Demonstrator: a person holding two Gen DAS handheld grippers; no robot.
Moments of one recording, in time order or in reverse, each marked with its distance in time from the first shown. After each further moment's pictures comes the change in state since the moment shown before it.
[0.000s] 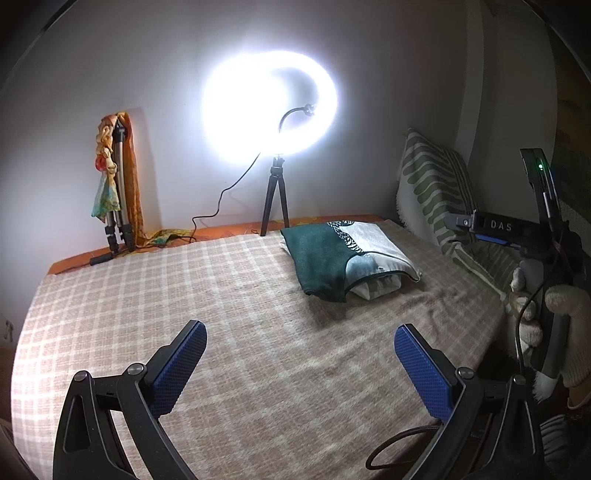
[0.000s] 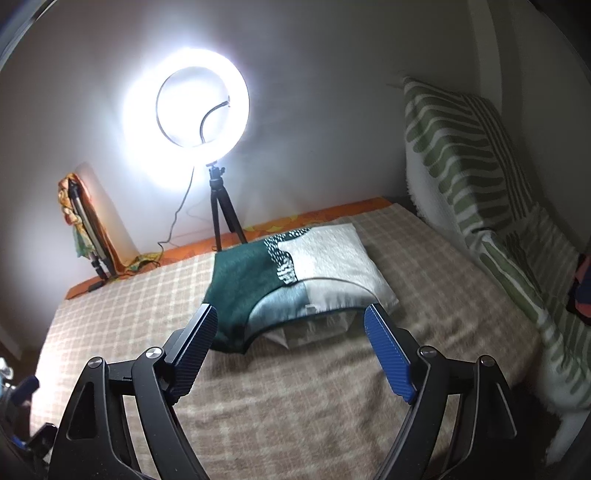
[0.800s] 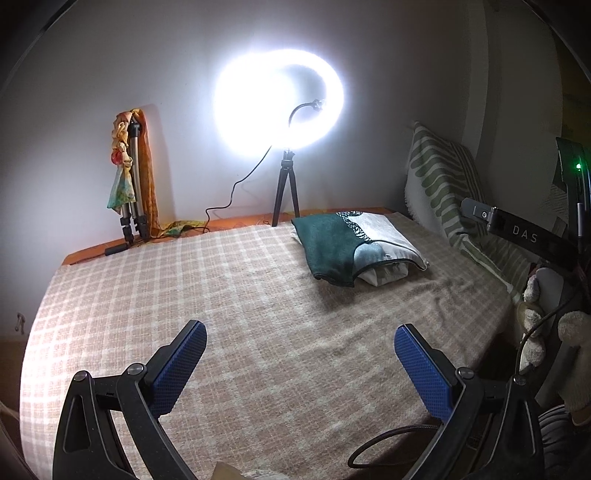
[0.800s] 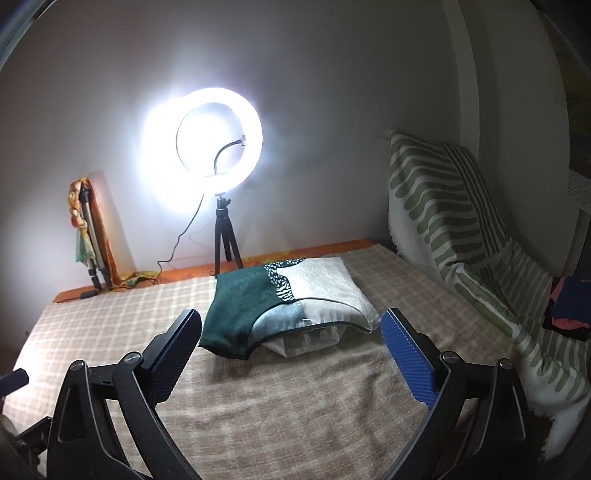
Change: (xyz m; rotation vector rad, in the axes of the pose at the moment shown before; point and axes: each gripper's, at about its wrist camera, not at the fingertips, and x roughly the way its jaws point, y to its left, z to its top) left arm -0.017 -0.002 -0.016 -0.006 0.019 0.048; right arm -0.050 0.035 -0.037 -0.055 -0.203 -0.077
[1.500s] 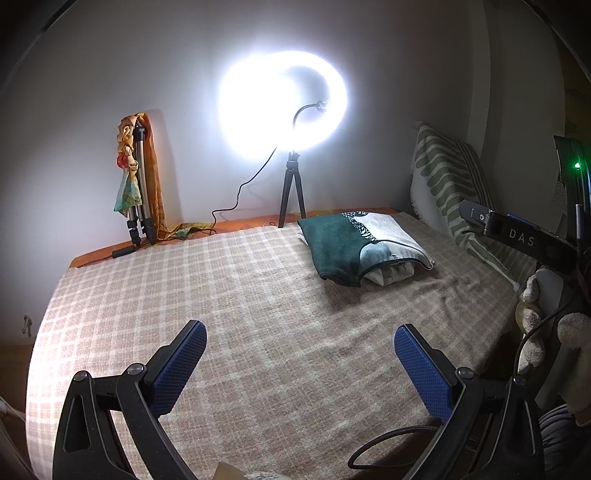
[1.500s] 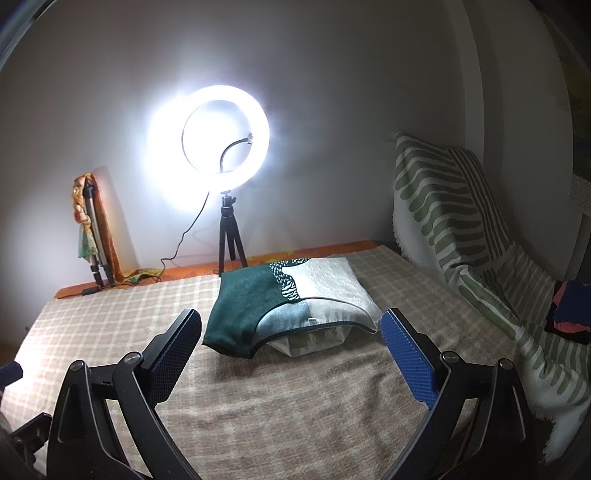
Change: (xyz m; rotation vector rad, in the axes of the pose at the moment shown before) left arm -0.001 -0.001 0.000 0.010 -0.004 0.030; right arm 0.002 0.006 -0.003 -0.014 -0.003 0.006
